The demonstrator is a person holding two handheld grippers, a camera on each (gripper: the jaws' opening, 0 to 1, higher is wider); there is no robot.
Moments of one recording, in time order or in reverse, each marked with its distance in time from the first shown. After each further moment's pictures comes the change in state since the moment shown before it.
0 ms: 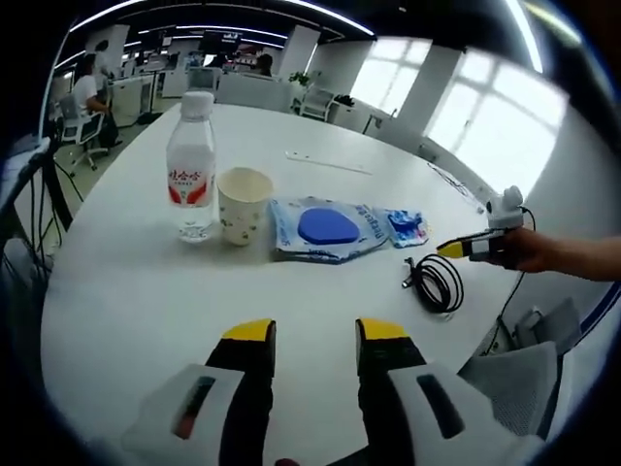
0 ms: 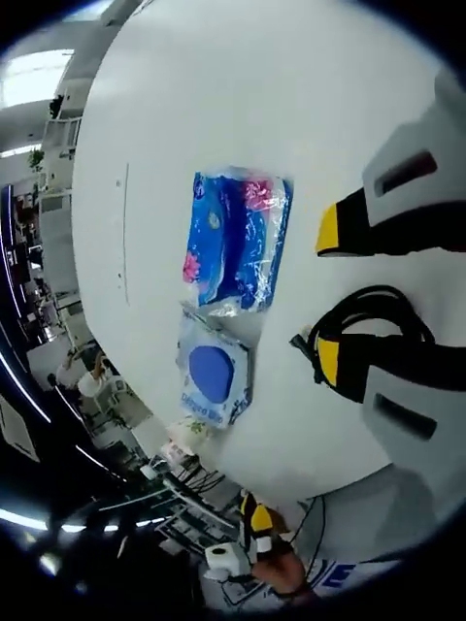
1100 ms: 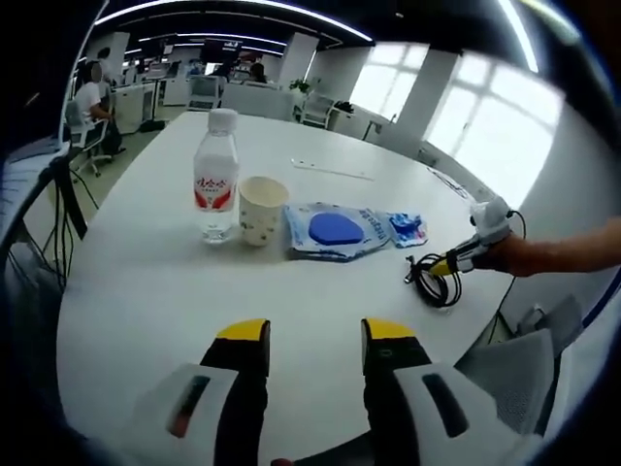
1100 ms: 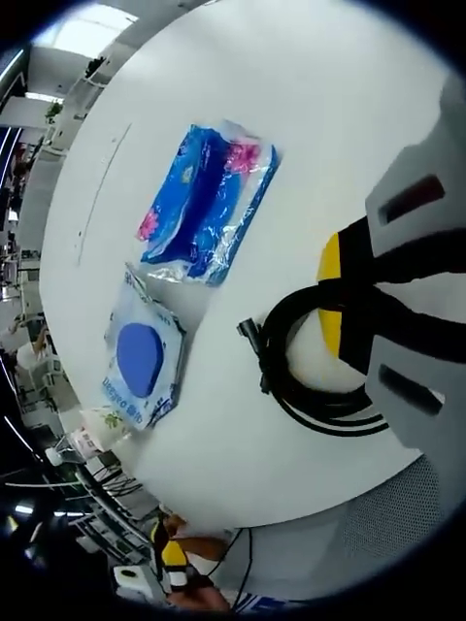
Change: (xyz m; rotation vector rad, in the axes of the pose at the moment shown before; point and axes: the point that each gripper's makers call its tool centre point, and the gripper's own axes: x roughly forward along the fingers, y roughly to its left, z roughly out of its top) left arm -0.034 0.015 -0.005 0.014 -0.028 0.006; right arm 0.028 0.004 -0.036 -0.217 0.190 -0.099
